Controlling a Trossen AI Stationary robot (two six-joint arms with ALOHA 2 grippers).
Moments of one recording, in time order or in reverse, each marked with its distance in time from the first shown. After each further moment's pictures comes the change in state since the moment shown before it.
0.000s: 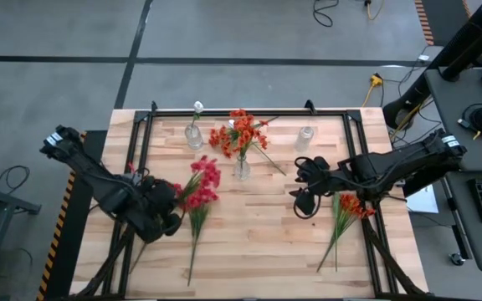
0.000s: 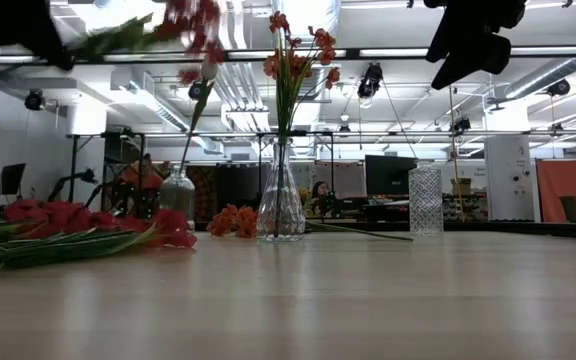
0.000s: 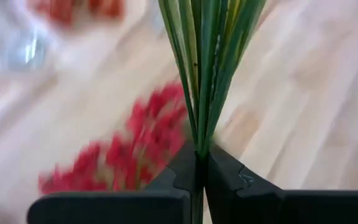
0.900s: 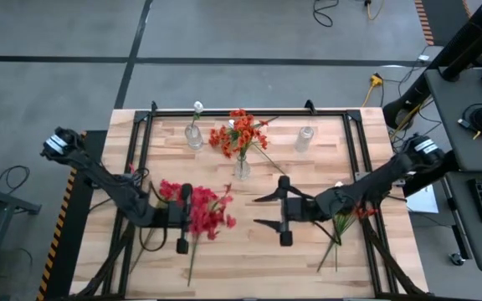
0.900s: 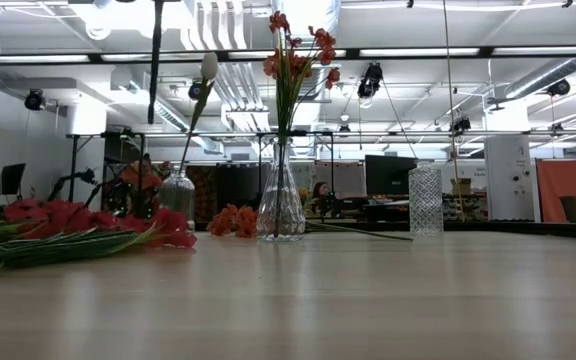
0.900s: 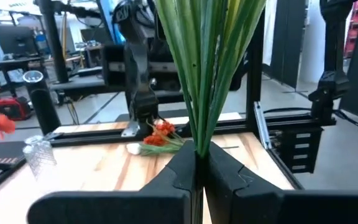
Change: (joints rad) left arm 0.073 0.033 -0.430 1.753 0.005 1.329; right arm 0.175 0.303 -0.181 1.482 0.131 -0.834
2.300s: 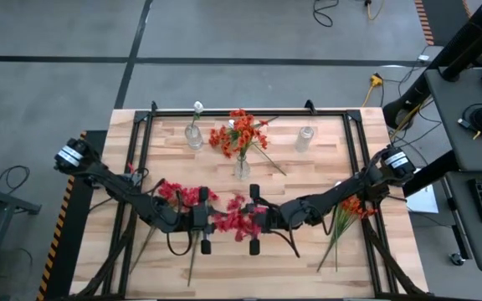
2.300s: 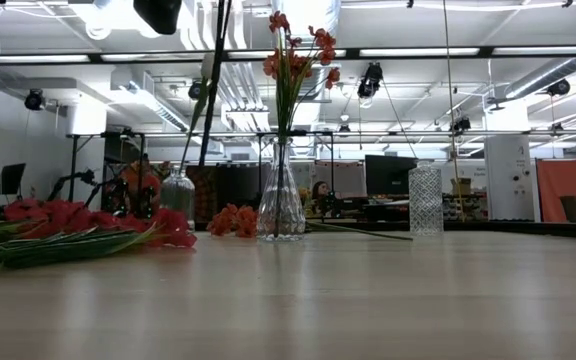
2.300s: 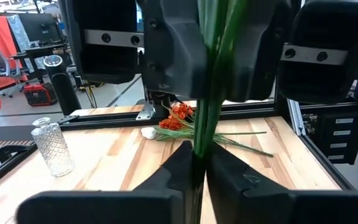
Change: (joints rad) left arm 0.091 0.251 0.087 0.097 -0.016 -0.004; right arm -0.042 0.303 0.318 -0.058 -0.035 -0.065
